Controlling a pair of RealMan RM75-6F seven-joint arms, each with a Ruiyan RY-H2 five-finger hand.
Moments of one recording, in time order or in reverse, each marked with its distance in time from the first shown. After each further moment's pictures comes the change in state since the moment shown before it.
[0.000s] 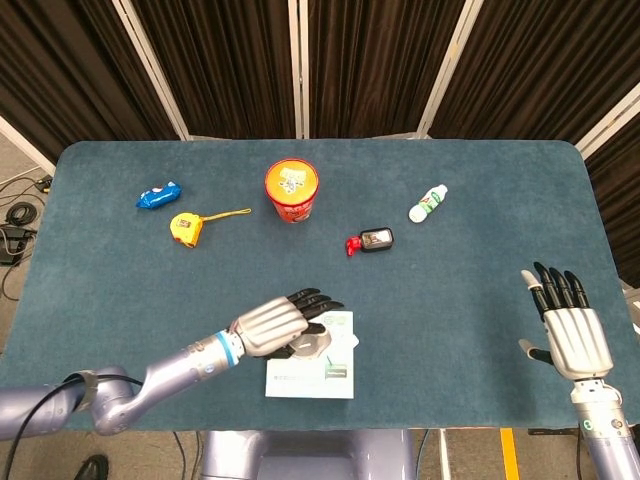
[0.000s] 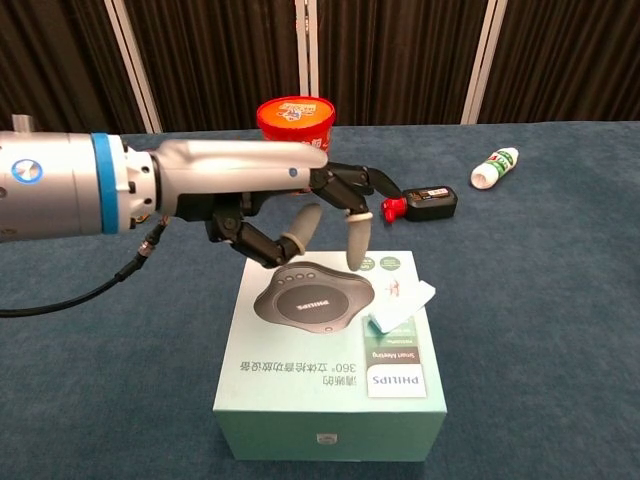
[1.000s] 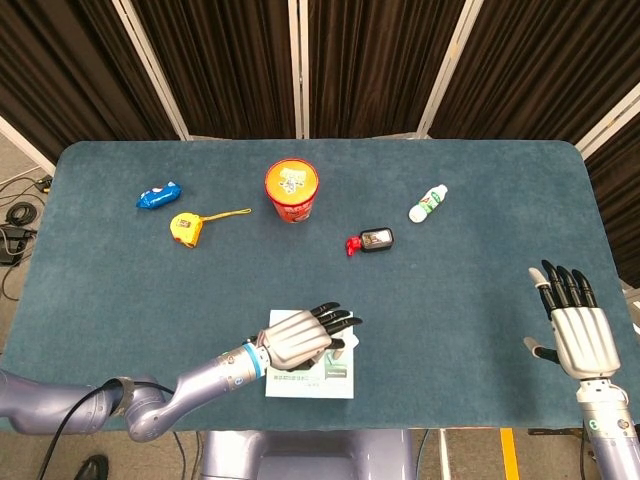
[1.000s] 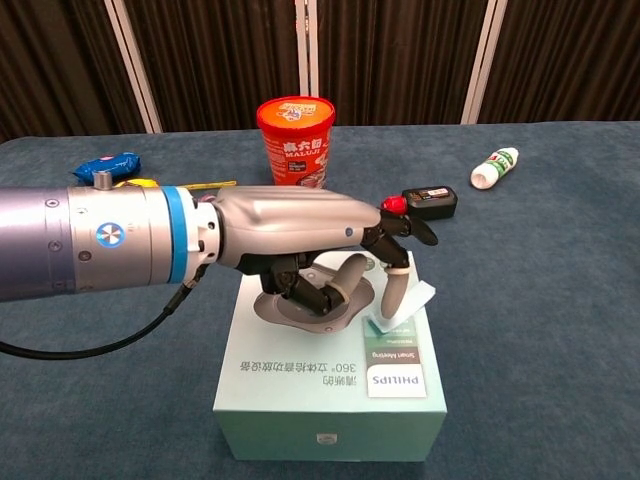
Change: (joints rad) left arm -0.071 -0.130 0.038 0.034 -0.166 0.010 0.240; right arm -0.041 0.007 0.060 0.007 -0.026 -0.024 0.024
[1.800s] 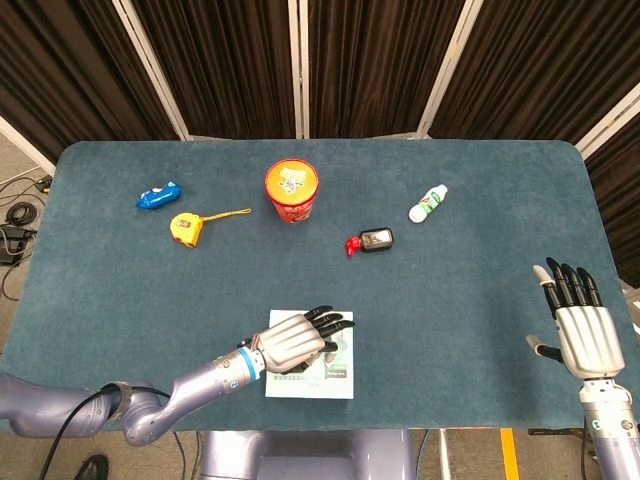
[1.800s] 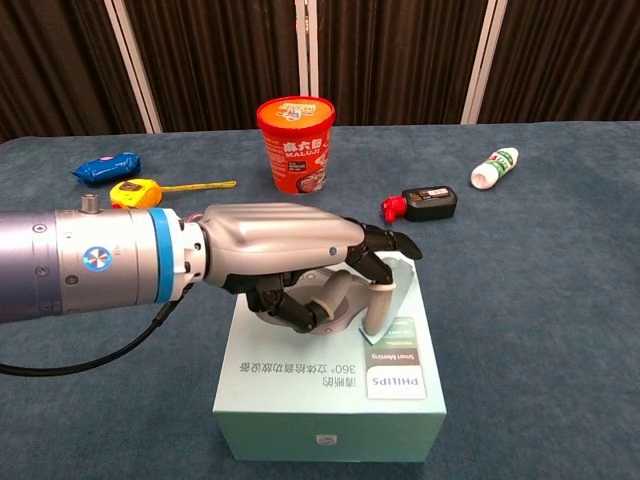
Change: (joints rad) left arm 0.013 -0.012 0.050 0.017 0.011 0.031 -0.001; right arm -0.021 0.001 0.030 0.003 -0.017 0.003 0.013
